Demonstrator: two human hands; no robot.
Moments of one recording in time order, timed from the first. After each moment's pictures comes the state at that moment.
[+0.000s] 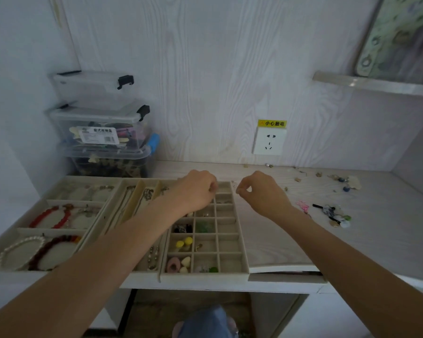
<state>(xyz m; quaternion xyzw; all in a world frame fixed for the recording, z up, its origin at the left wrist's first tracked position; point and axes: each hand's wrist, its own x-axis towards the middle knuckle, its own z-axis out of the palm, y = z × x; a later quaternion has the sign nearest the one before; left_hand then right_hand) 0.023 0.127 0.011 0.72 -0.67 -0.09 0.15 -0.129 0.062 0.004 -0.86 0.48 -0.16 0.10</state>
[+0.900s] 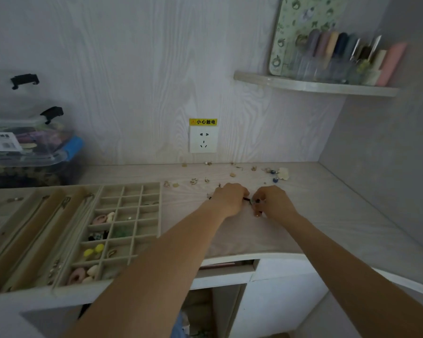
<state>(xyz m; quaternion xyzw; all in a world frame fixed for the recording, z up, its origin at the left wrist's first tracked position) -0.170 0.006 -0.038 0.64 -0.75 -0.14 0.11 -0.301 -0.004 -0.028 -0.74 0.63 -0.14 0.19</state>
